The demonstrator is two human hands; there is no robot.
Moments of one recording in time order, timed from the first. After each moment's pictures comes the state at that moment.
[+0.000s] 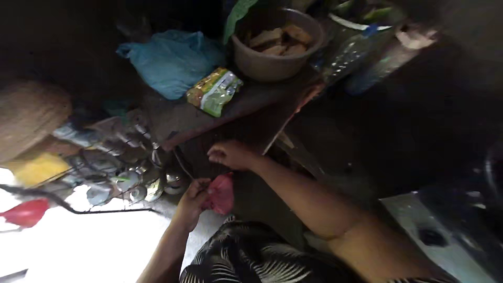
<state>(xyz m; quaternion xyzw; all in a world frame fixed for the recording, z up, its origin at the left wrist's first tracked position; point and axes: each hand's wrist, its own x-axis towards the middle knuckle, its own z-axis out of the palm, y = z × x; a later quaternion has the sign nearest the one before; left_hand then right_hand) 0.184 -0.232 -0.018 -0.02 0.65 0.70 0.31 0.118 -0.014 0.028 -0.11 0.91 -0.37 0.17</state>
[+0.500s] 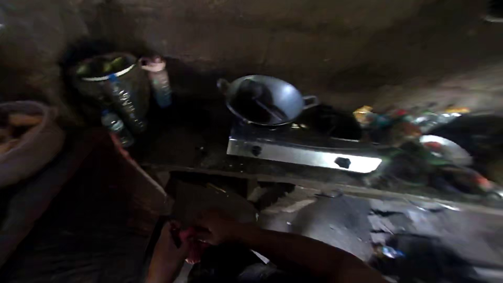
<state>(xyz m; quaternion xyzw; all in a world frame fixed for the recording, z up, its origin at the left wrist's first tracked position) 0.289 -0.056 0.019 0.41 0.76 0.35 0.37 0.450 0.072 0.006 0.15 0.89 -0.42 -0.08</state>
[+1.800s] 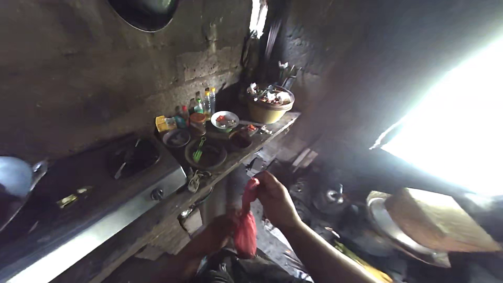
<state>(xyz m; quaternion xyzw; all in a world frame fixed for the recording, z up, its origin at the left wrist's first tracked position) 0.951 0.175 0.004 0.69 0.04 0.11 0.71 1.123 0.069 0.082 0.62 0.46 -0.18 -0.61</state>
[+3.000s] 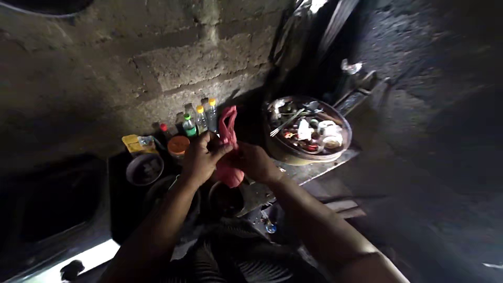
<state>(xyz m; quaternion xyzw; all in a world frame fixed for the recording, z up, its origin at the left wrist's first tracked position) 1.377 0.465 0.100 0.75 0.38 0.38 0.39 1.556 0.395 0.087 0.61 0.63 -0.30 -0.37</state>
